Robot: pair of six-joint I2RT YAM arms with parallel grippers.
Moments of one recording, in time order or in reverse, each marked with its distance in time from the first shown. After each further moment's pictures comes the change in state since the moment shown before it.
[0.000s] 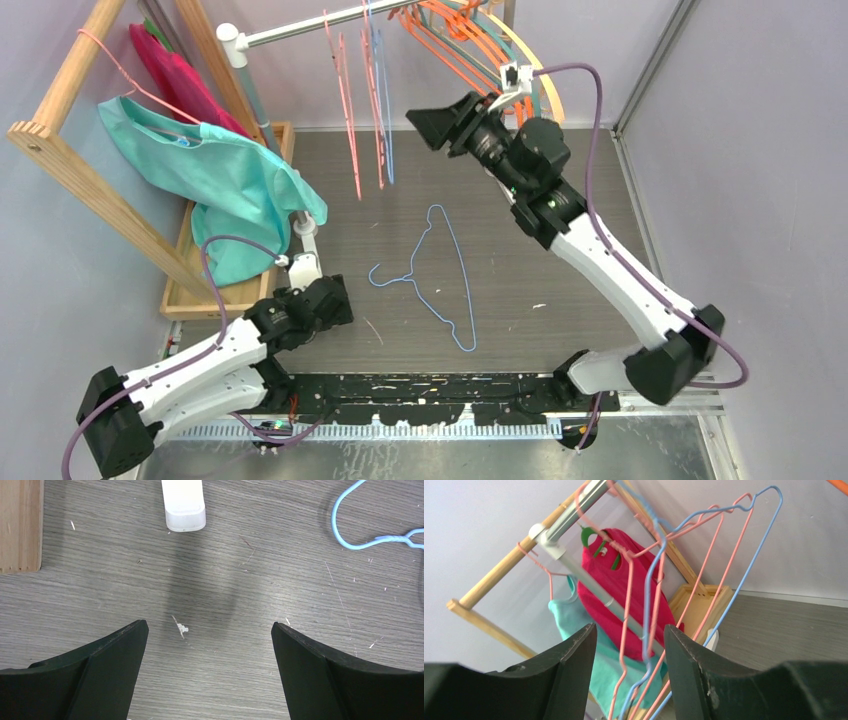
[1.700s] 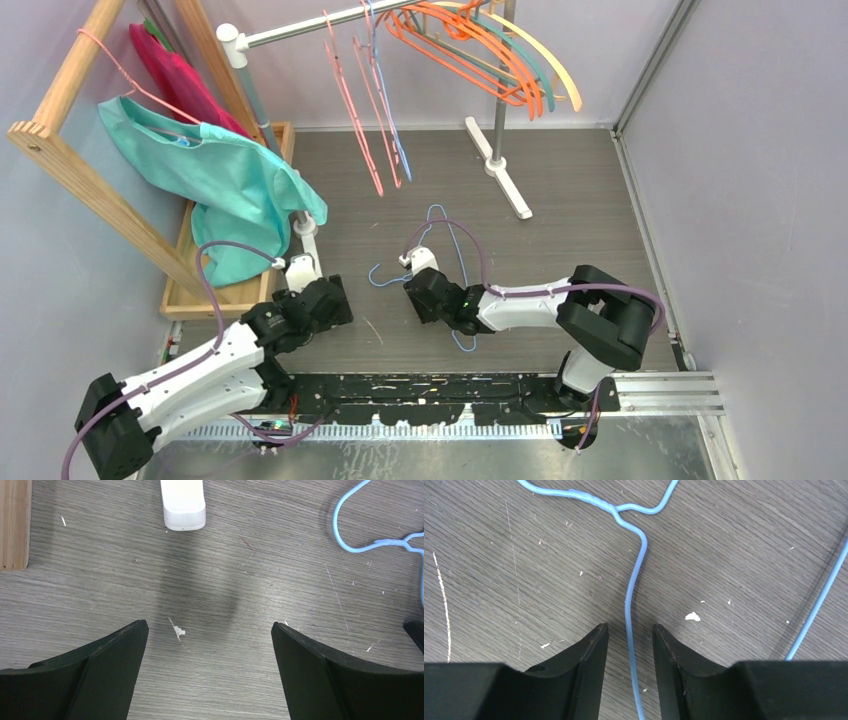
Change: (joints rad) left arm 0.018 -0.025 -0.039 0.046 0.019 -0.010; right arm 0.485 0.226 -0.698 -0.162 0.499 -0.354
